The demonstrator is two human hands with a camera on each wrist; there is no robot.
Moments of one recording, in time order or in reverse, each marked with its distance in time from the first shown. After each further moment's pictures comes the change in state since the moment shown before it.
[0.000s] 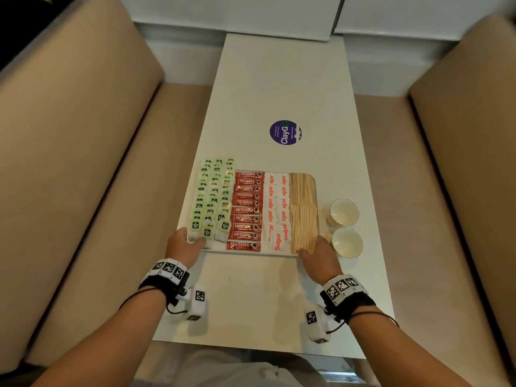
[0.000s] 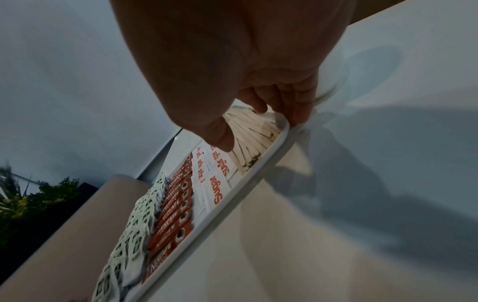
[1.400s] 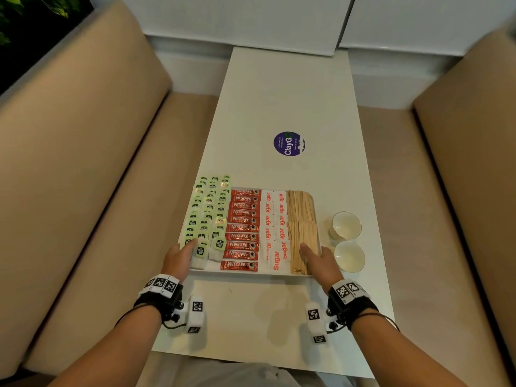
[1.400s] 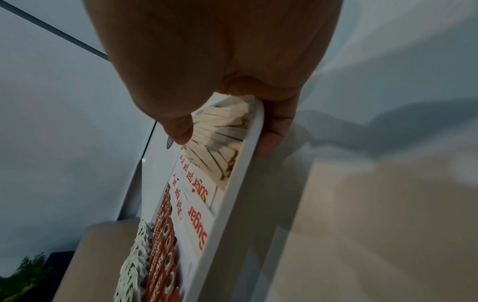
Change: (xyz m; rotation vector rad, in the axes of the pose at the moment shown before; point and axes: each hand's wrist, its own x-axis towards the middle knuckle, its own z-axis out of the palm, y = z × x) left_hand 0.041 -0.056 0.006 -0.435 -0.017 -0.102; right_hand 0.003 -0.017 -0.013 0.551 -0.104 0.126
